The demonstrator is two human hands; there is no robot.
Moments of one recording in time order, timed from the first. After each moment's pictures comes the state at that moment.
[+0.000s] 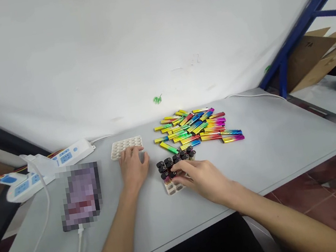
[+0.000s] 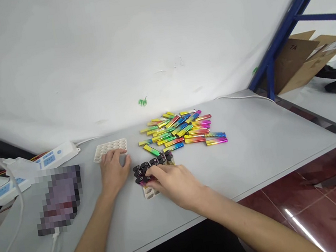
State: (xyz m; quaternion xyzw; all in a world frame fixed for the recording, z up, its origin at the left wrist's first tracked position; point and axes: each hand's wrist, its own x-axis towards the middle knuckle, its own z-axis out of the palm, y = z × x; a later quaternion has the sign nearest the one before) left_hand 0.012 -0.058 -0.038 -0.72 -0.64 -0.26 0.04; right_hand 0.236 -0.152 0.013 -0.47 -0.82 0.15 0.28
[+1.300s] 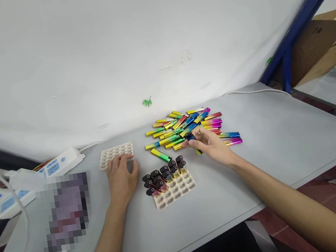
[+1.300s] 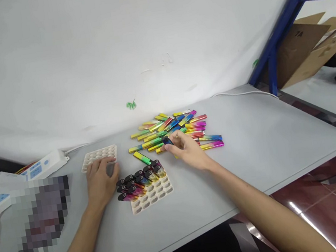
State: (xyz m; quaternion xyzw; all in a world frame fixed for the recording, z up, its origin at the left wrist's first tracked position) left_hand 0.011 -0.054 -0.038 -0.72 -0.64 -0.26 0.05; right_hand 0.321 -0.078 0.004 -0.44 -0.60 0.48 0.47
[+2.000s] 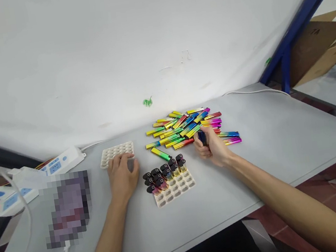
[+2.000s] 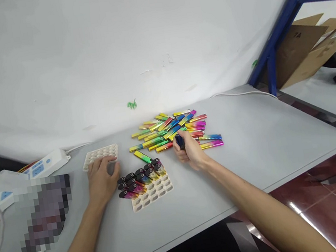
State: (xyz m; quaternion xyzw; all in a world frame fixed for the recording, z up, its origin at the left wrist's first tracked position) left_hand 0.009 -0.054 -0.039 -0.73 -0.64 -0.25 0.06; right_hand 0.316 -0.076 0.008 -0.41 -0.33 0.70 0.48
